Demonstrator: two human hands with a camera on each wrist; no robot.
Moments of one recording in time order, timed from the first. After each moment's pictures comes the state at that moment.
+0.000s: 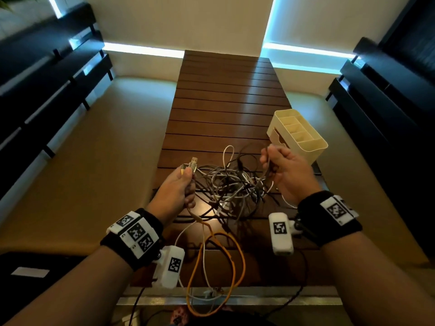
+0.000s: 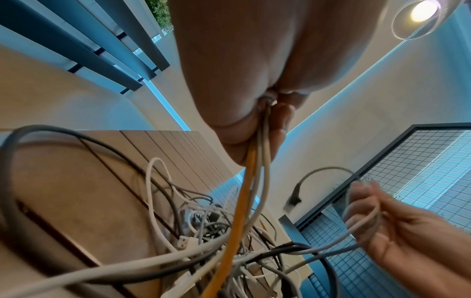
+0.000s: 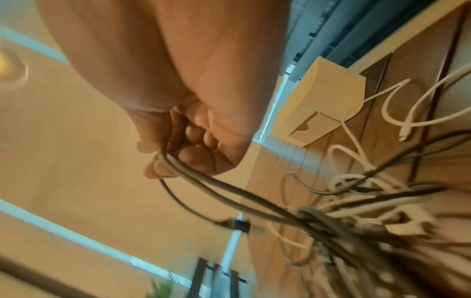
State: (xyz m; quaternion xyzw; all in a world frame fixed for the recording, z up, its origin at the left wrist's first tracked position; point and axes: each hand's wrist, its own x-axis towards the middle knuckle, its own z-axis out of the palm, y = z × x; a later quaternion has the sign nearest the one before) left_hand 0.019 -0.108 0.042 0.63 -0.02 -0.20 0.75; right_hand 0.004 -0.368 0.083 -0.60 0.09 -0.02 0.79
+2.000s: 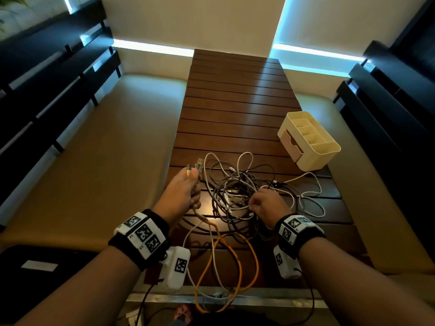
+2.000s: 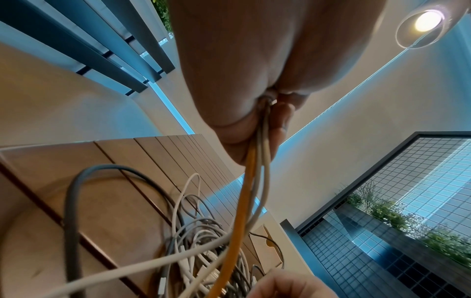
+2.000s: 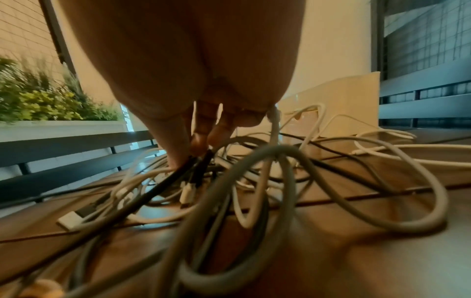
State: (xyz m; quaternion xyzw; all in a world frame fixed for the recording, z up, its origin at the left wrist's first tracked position) left_hand 0.018 -0.082 0.041 0.64 -0.01 -0.19 0.74; right_hand 0.012 -0.344 -0.041 -0.98 -0.01 0.08 0.19
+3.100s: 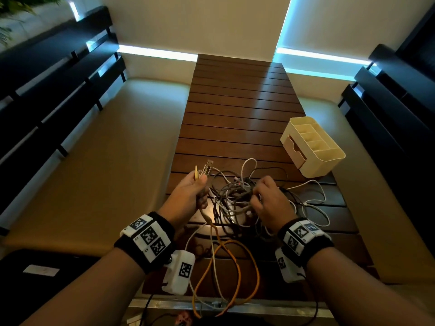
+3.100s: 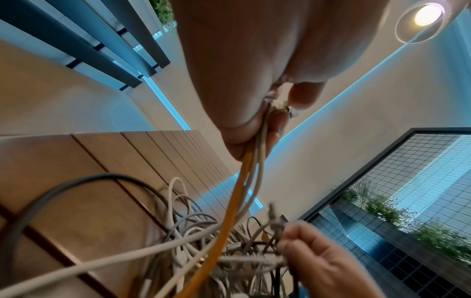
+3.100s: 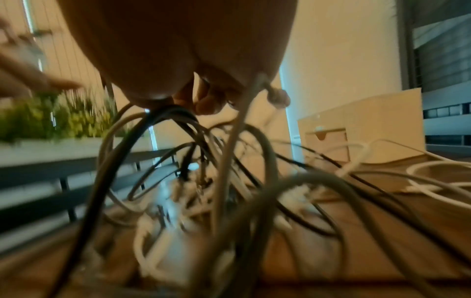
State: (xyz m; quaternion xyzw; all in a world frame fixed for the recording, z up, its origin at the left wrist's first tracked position) left_hand 0.027 -0.095 0.044 0.62 -0.02 -0.20 0.76; right_hand 0.013 -0.331 -0.003 -0.97 -0.04 -0.04 0.25
